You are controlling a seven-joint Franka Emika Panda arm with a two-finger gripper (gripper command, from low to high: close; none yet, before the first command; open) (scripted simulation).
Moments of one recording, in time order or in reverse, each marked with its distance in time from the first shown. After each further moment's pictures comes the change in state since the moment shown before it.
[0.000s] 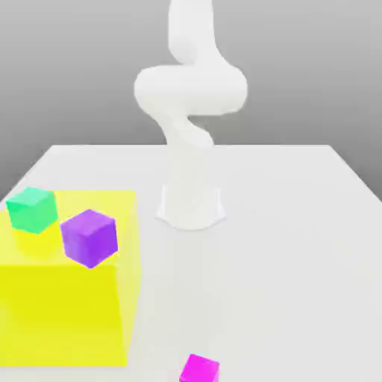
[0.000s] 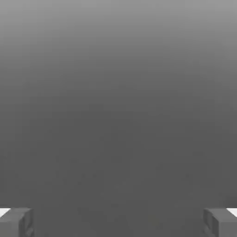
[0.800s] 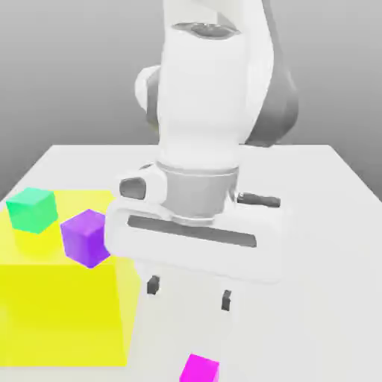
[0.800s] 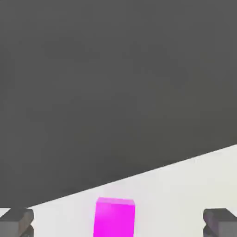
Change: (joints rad) arm -0.085 0.873 0.091 -0.054 -0.105 0.298 0.366
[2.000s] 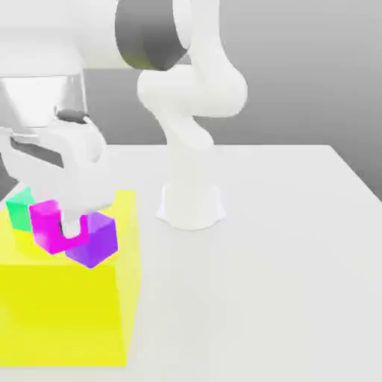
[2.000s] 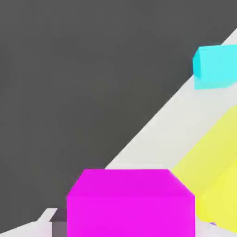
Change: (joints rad) arm -0.266 -0.351 -0.129 0.073 0.213 -0.408 0.072
